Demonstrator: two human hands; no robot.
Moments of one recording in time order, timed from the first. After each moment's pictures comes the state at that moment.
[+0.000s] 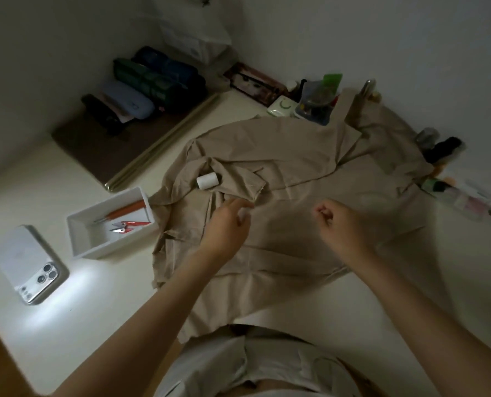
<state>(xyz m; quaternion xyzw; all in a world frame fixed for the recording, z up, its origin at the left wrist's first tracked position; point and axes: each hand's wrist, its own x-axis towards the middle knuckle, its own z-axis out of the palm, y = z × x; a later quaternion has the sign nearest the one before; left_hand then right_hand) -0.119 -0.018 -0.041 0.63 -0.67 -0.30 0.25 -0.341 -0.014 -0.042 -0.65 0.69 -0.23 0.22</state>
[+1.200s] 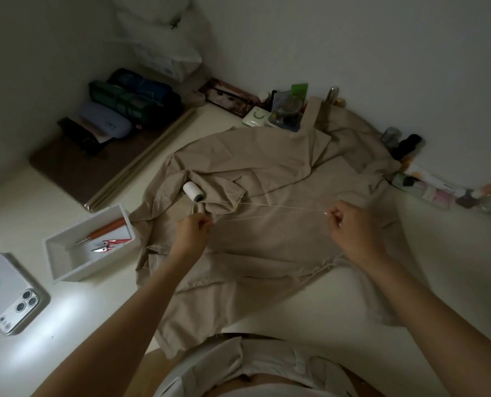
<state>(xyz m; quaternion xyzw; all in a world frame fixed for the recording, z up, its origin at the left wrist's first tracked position) -0.096 -0.036 -0.070 0.71 -0.58 -0.34 0.21 -0.393 -0.005 -0.041 -0.63 0.74 -0.20 0.11</state>
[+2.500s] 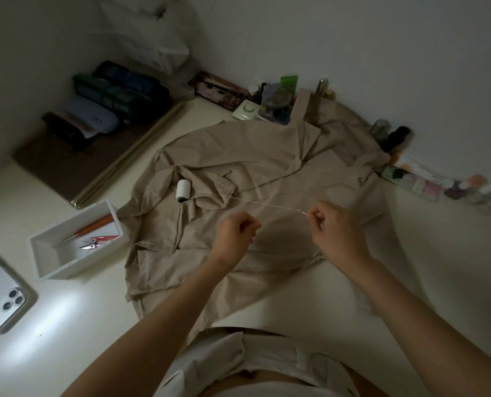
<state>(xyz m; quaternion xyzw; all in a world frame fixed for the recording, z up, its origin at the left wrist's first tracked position) -0.181 -0.008 -0.052 0.60 -0.59 -0.47 0.27 -0.376 0.014 -0.030 -0.65 0.71 -0.23 0.12</state>
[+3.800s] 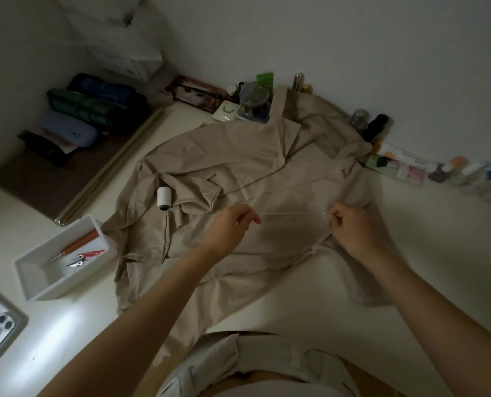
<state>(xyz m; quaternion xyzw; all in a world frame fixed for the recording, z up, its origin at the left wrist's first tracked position) -0.190 -0.033 -0.040 0.51 -0.74 -0.40 0.18 -0.443 0.016 -0.065 -0.57 0.79 -0.13 0.16</state>
